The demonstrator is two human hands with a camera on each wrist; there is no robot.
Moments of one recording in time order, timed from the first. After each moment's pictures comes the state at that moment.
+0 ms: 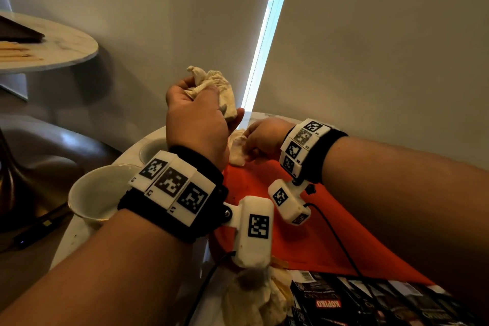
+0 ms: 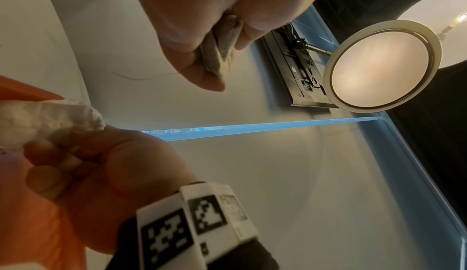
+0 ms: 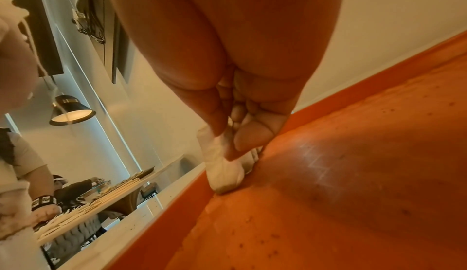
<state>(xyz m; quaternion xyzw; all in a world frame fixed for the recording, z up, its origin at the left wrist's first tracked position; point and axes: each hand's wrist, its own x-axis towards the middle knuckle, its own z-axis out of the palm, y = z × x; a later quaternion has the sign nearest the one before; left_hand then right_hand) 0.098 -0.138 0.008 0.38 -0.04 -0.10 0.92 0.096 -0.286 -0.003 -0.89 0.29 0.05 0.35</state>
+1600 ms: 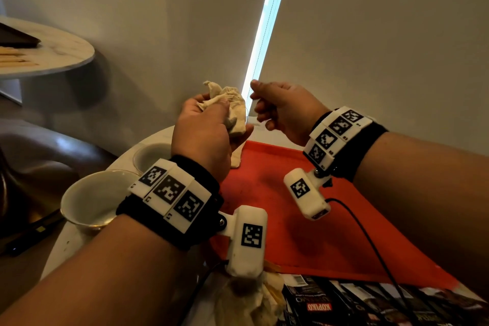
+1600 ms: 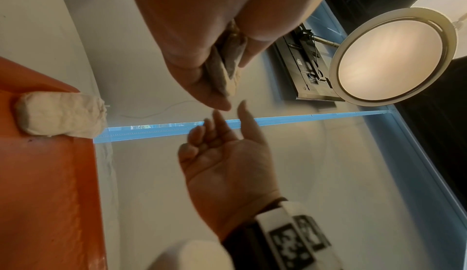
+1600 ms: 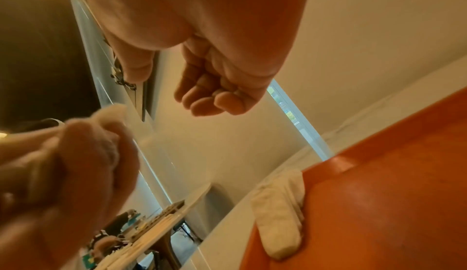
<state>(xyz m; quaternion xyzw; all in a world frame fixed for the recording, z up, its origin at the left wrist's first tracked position) 0.085 -0.143 0.009 0.37 -0.06 -0.19 0.91 0.059 -0.295 0.051 -0.82 0.15 -0.18 0.53</state>
